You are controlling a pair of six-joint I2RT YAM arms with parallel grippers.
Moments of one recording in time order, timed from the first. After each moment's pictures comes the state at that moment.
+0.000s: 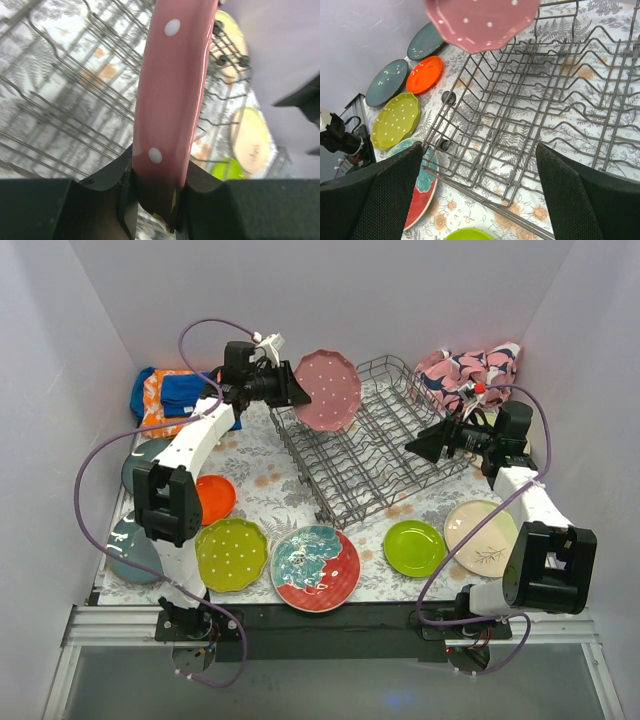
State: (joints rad) left arm -0.28 1.90 1.75 -0.34 0.62 -0.41; right arm -0.10 1.40 0.92 0.19 -1.17 0.23
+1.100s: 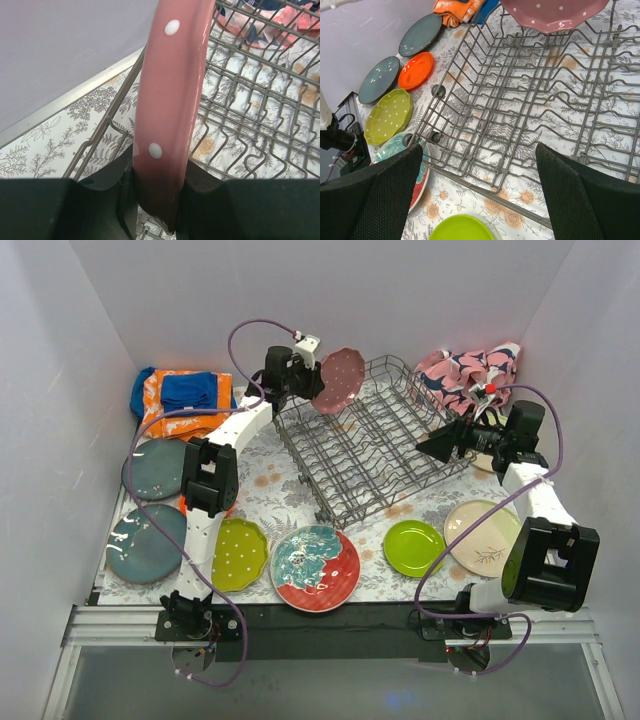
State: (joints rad) left arm -0.36 2.34 2.08 -0.07 0.34 0.01; right arm -0.18 1.42 0.97 0.04 -1.21 0.10
